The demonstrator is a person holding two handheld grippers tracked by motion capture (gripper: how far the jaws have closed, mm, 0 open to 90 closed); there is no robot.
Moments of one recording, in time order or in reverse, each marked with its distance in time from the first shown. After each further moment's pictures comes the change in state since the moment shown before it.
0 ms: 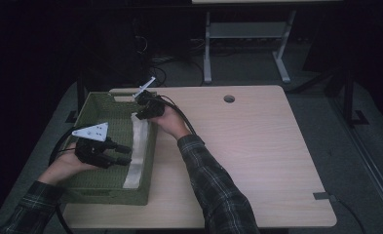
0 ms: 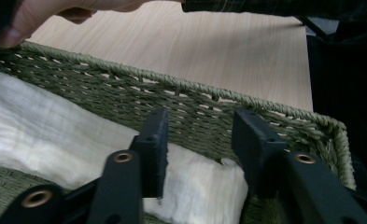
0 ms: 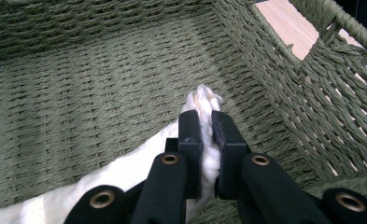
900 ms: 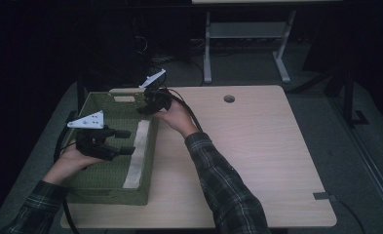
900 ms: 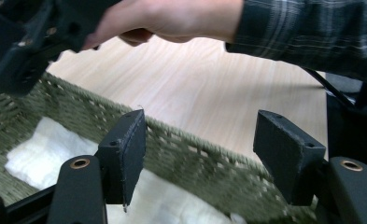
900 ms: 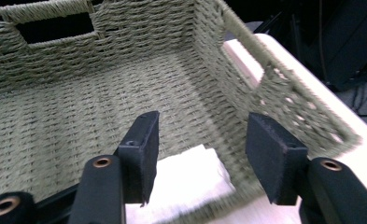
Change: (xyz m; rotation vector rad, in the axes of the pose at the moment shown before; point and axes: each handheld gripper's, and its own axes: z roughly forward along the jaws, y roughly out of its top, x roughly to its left) left arm -0.004 0.024 -0.004 -0.145 0.139 -0.112; right arm 0.001 0.004 -0.048 -0.108 -0.057 0.039
